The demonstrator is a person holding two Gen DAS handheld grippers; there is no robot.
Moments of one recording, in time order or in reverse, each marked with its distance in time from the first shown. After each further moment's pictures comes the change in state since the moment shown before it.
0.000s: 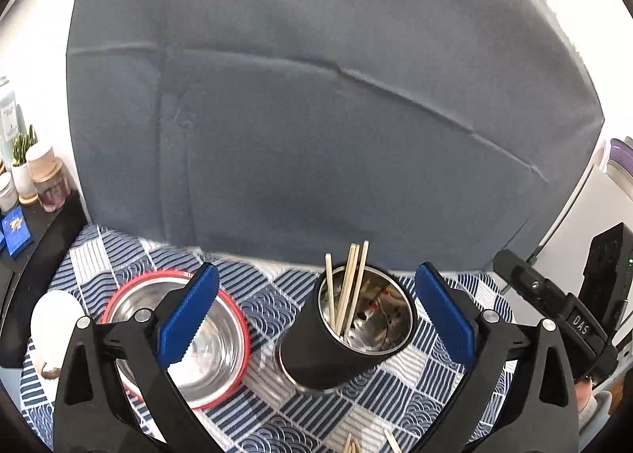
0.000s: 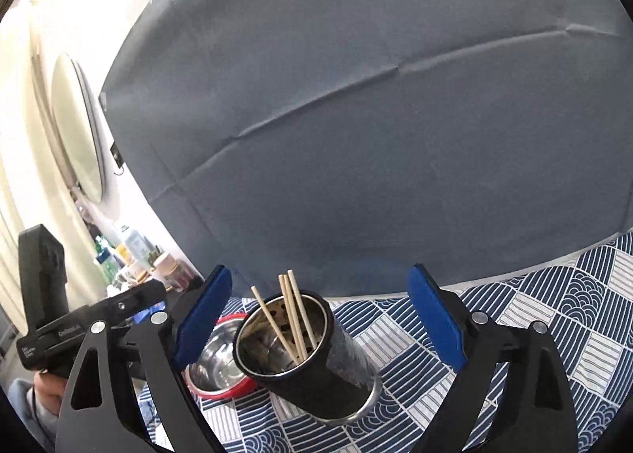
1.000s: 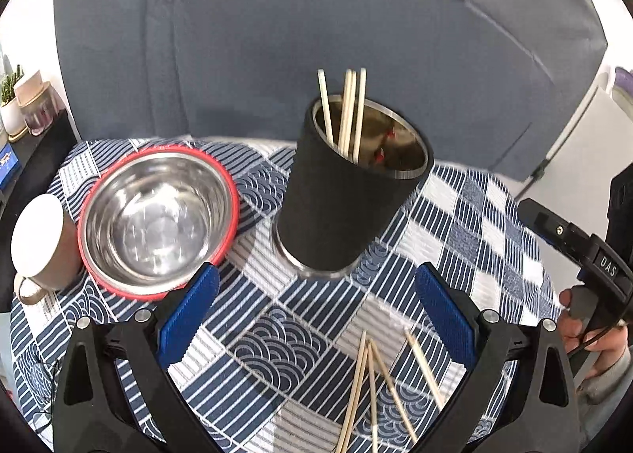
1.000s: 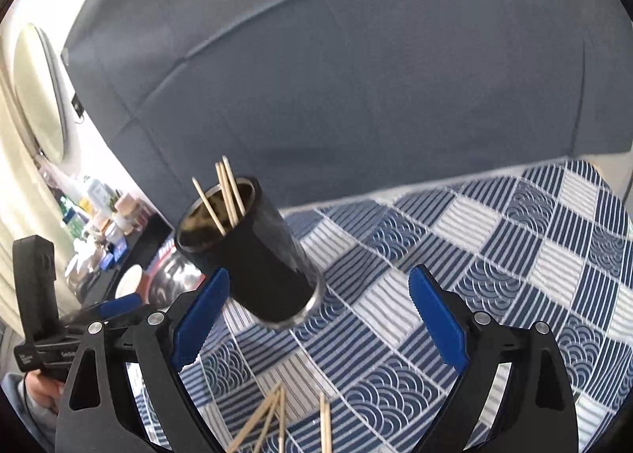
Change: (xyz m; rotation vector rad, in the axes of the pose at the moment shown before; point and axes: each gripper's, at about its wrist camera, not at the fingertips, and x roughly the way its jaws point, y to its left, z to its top) left arm 0.015 -0.003 -0.099 0.079 0.272 0.013; right arm -0.034 -0.037 -0.075 0.041 0.211 -0.169
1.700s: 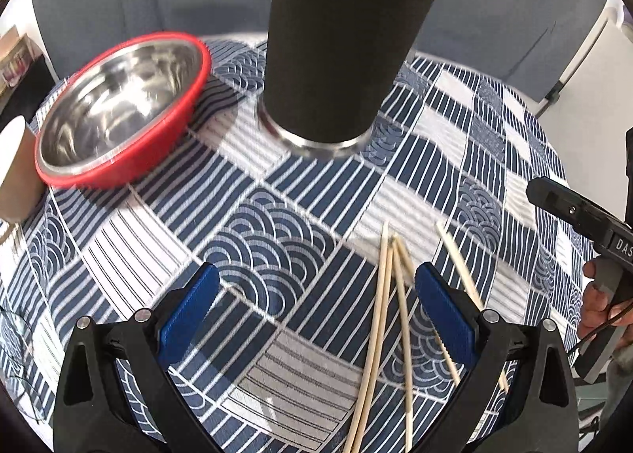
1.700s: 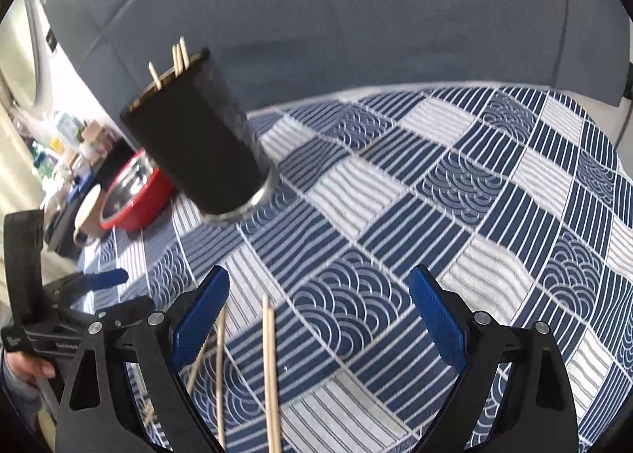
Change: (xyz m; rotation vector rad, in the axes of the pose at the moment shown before) left arm 0.054 -0.006 -0.075 0.055 0.224 0.026; right arm 0.020 -0.025 -0.077 -0.040 0.207 -0.094
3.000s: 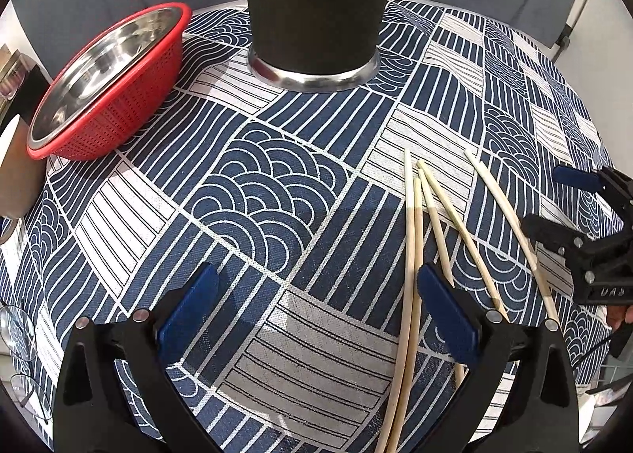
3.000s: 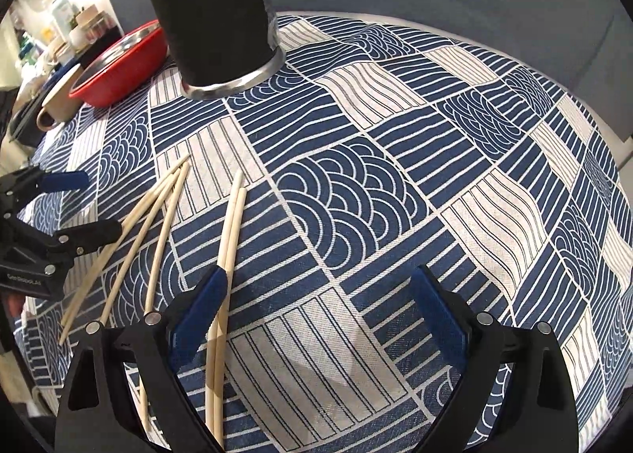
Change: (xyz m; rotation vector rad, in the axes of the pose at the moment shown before) left arm 0.030 -0.014 -0.029 0.112 0.059 0.109; right arm 0.038 0.016 -0.055 -0.233 0.187 -0.138
